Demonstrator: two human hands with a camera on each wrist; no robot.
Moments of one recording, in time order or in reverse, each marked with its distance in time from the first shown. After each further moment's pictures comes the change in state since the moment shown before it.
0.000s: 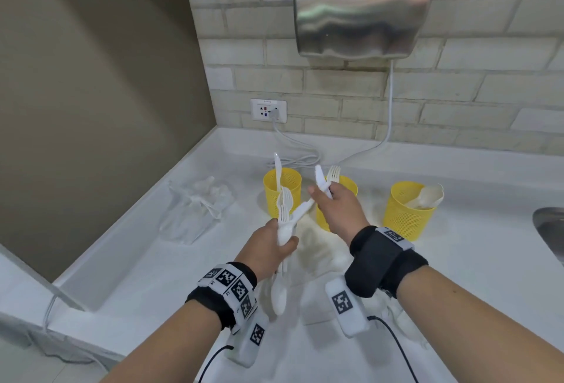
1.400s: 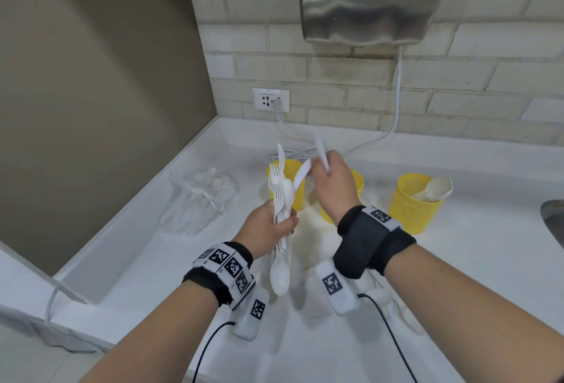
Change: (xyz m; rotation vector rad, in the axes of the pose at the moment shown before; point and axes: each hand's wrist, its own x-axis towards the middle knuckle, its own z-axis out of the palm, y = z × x) left_hand 0.014 -0.002 -0.018 -0.268 -0.004 0.059; right_hand 0.009 -0.029 0.020 -0.109 0.144 -0.176
